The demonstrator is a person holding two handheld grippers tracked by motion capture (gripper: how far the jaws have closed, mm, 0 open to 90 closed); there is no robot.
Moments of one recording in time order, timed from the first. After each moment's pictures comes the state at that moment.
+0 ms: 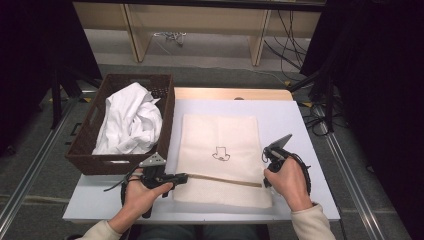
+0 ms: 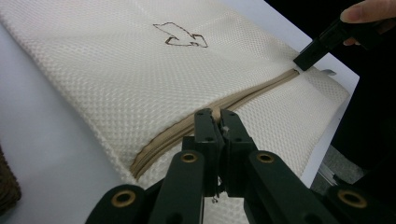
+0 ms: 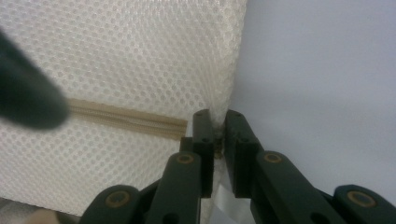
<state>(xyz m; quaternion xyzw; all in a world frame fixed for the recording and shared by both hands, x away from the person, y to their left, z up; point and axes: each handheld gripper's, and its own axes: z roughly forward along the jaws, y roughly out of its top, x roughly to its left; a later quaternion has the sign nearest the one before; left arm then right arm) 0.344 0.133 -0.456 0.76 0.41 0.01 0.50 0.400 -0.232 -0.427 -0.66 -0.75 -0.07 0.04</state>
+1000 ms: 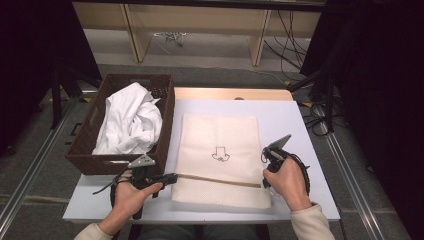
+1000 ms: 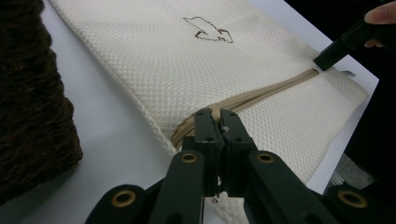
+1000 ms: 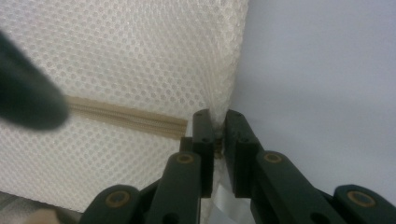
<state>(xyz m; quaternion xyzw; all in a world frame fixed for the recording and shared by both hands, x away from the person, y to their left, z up) 0.342 0.158 -0.463 0.75 0.44 0.02 0.49 0.402 -0.235 -0.431 -0.64 -0.76 -0.07 0.04</state>
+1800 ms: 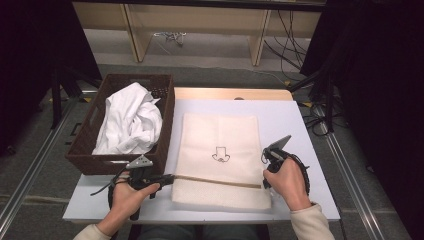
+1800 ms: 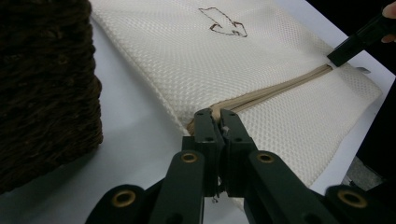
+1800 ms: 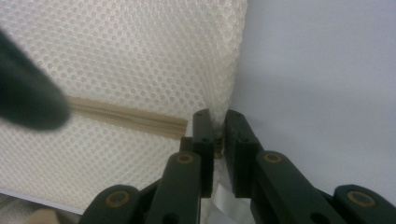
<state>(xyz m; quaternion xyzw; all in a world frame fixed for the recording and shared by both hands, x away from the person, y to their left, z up) 0.342 0.166 -0.470 0.75 0.45 0.02 0.48 0.404 -0.237 -0.435 -0.64 -0.76 -0.06 0.05</state>
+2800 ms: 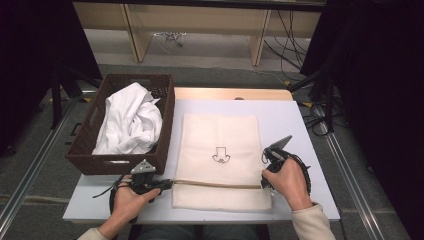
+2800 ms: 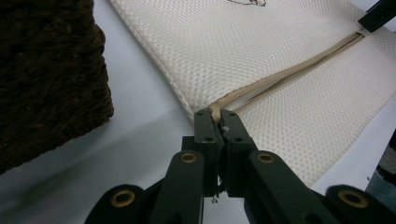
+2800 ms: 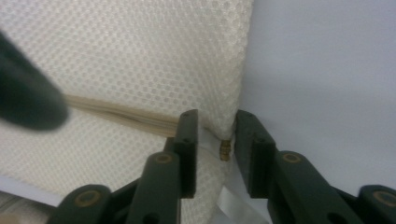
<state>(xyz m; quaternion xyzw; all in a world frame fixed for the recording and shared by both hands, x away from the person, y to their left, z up) 0.339 0.163 -0.487 0.77 0.44 0.05 0.45 0.405 -0.240 -0.437 -0.64 -0.77 -0.08 0.05</state>
